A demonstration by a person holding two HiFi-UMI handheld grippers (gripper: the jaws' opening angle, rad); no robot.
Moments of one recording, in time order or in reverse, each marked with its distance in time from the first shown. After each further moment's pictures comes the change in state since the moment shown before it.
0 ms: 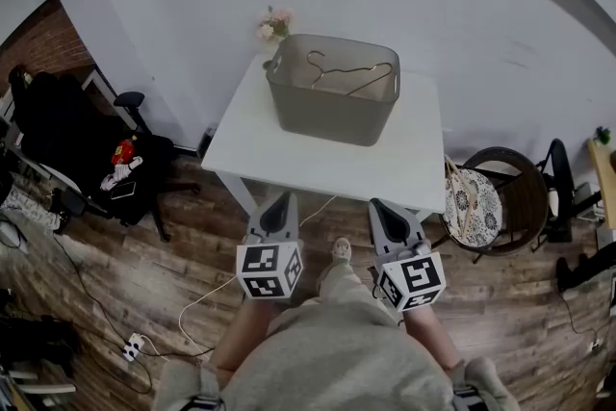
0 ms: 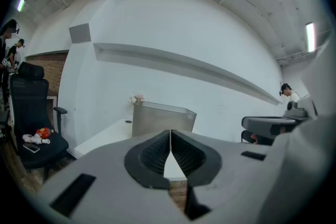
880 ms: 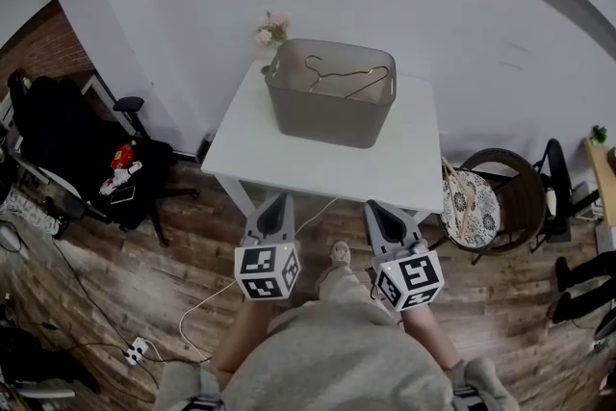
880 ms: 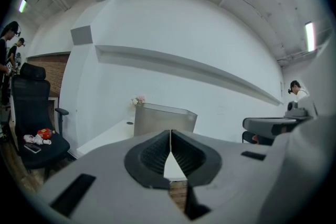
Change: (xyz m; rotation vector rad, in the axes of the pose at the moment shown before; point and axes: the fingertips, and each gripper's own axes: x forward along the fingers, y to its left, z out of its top) left arm -0.011 0.005 0.001 0.003 -0.018 0.010; right arm -0.005 0.009 0.000 0.021 0.000 0.010
